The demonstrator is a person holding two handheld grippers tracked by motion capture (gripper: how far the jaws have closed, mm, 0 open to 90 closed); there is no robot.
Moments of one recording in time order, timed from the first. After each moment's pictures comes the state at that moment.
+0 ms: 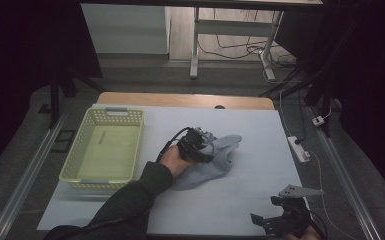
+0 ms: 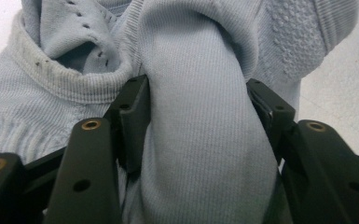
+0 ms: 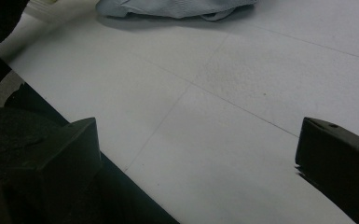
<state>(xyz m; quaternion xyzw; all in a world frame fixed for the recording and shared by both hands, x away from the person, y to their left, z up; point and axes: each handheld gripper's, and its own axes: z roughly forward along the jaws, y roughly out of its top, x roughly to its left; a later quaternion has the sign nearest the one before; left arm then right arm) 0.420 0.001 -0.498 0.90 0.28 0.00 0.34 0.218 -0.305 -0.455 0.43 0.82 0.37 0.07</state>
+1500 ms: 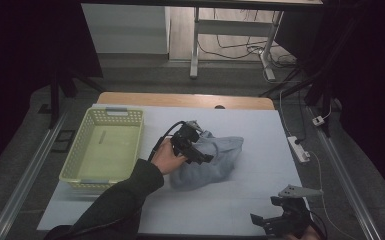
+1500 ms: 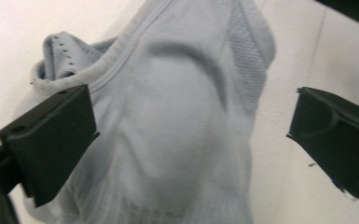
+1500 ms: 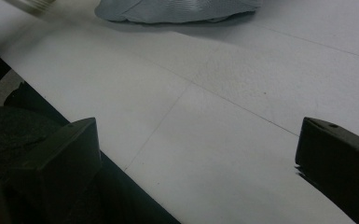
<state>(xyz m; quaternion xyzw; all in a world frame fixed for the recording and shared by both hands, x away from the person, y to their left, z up) 0.400 0.021 -0.452 0.88 0.26 0.00 0.39 0.218 -0.305 -0.455 0.43 0.82 0.37 0.07</state>
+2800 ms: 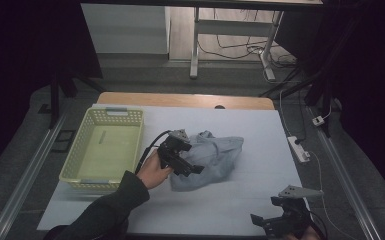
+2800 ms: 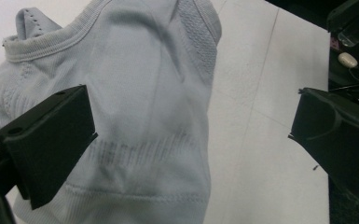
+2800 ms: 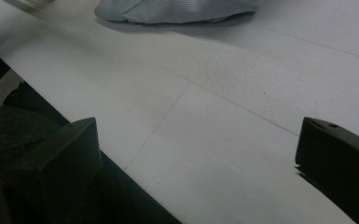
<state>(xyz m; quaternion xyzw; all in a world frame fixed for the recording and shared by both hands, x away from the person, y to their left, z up) 0.360 0.054 -0.453 0.87 0.24 -0.02 0.43 0.217 -0.304 -0.454 0.43 0.82 0.37 0.07</state>
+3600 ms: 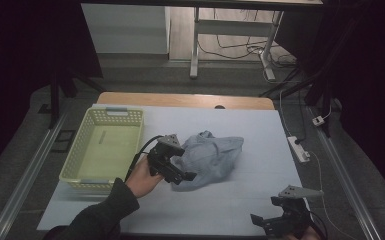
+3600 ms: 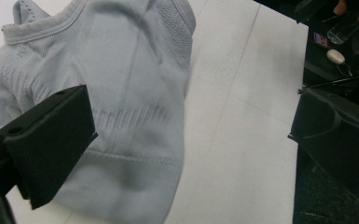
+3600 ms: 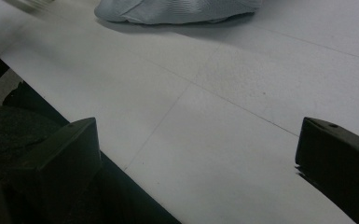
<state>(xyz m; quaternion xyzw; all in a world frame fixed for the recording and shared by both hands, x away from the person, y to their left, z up) 0.329 0.075 -0.438 0.87 0.24 -0.02 0.43 0.217 -0.304 -0.454 0.43 0.82 0.37 0.07</state>
